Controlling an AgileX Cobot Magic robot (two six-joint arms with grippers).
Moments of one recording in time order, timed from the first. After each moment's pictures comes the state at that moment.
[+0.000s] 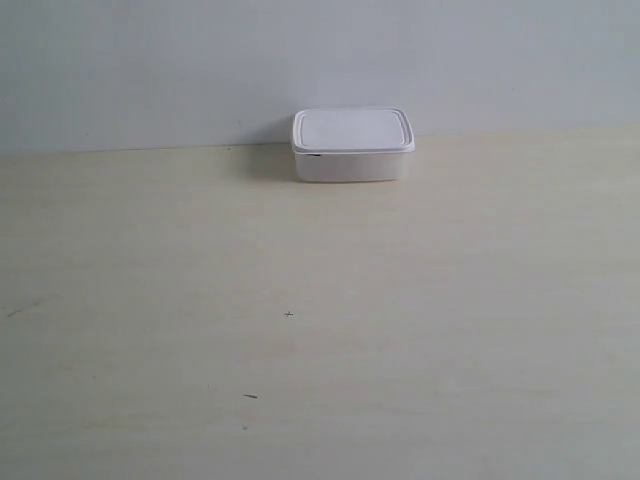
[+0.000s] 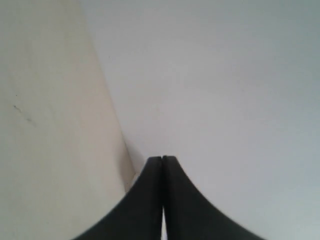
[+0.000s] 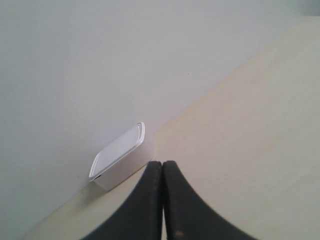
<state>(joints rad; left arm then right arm) 0.12 0.01 0.00 0.41 0.19 -1.78 -0.12 0.00 -0.01 0.59 0.21 0.06</state>
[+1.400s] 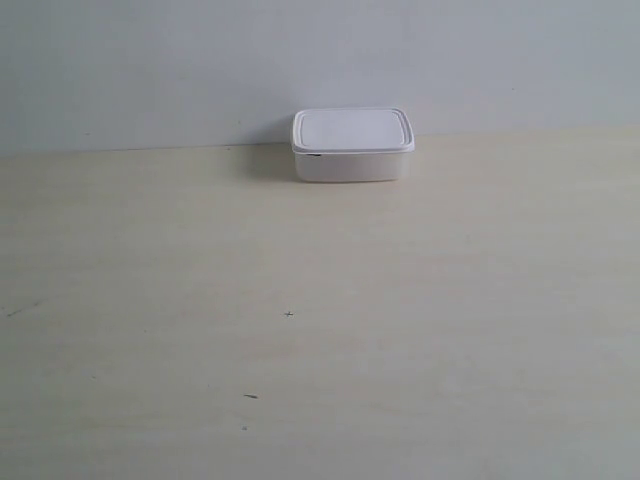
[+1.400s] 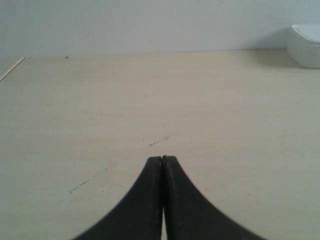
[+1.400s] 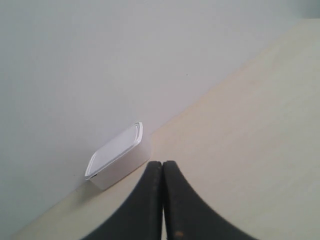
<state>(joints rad) 0.12 0.01 0.00 0.15 0.37 -0.15 -0.12 0.00 -0.01 0.57 0.21 0.05</state>
